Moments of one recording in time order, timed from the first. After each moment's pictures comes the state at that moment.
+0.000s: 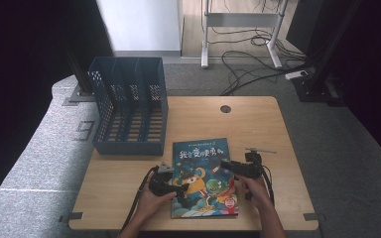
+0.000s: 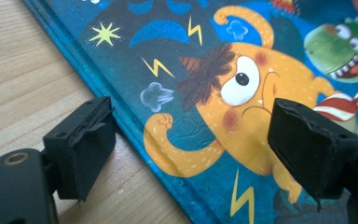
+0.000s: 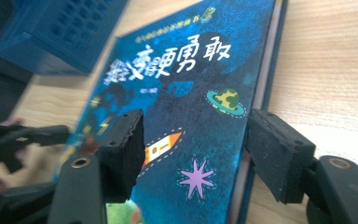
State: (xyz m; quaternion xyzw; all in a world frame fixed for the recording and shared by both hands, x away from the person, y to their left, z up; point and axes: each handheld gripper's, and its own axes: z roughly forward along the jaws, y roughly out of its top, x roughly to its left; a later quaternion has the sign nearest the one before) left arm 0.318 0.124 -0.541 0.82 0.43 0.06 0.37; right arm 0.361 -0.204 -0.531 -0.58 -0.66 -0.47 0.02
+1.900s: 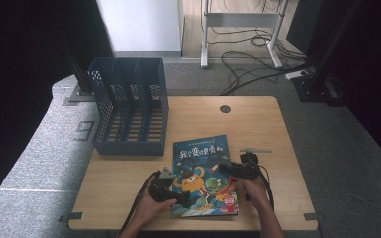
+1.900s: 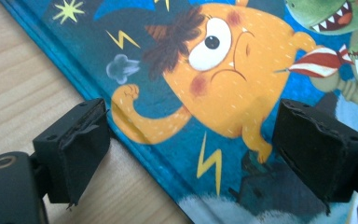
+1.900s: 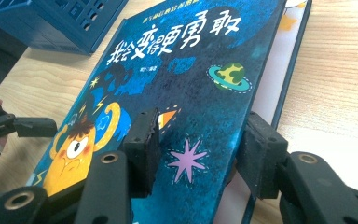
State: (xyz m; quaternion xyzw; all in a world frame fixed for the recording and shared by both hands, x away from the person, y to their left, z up) left arm 0.300 0.123 -0.538 0.84 0.40 0.05 0.36; right arm 0.357 -0.193 -0.526 -0.55 -0.71 -0.45 -0.01
